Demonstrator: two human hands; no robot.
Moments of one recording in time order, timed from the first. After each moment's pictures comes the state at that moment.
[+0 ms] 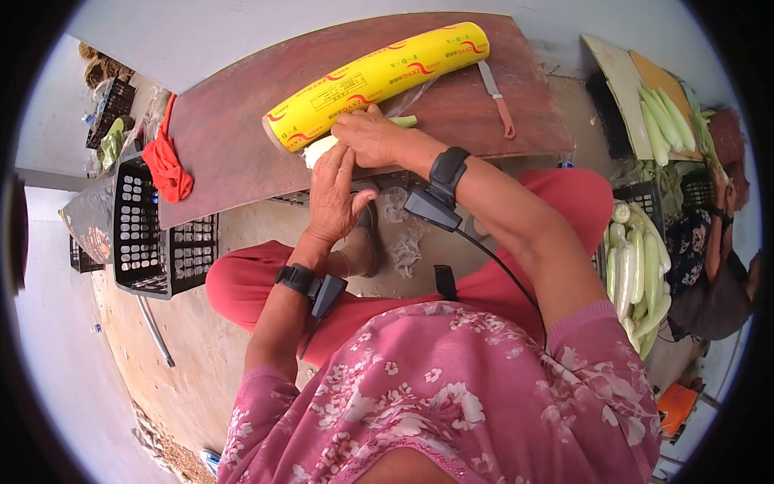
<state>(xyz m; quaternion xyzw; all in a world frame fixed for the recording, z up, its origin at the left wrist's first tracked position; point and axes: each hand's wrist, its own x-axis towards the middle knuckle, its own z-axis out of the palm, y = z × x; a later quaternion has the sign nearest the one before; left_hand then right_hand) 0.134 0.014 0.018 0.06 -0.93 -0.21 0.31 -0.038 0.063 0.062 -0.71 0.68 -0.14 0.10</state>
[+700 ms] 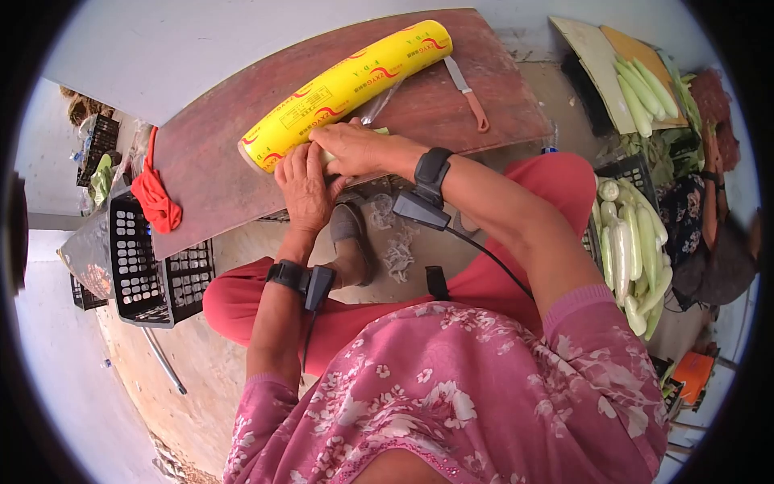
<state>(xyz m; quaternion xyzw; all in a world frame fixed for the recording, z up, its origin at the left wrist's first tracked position) 0.107 0.001 0.024 0.16 -0.94 -0.10 0.28 -0.042 0.079 0.070 -0.64 0.72 -0.21 0.19</state>
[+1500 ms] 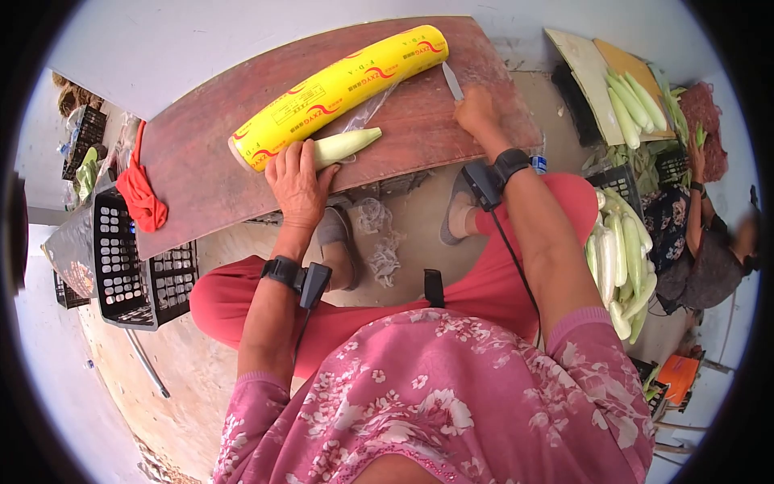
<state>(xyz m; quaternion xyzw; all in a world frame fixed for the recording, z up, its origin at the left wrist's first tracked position) 0.096 0.000 0.024 0.20 -0.92 -0.07 0.32 -0.170 0.185 0.079 -0.10 0.96 -0.21 0.14</state>
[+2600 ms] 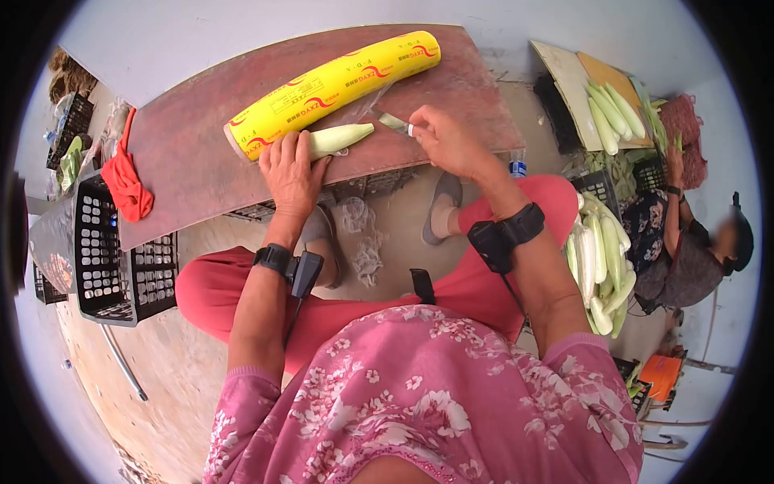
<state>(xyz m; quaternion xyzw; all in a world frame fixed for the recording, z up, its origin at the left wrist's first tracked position) 0.097 0.000 0.021 0.20 -0.92 -0.08 0.34 -0.074 0.200 0.128 -0.38 0.83 -0.35 0.23</state>
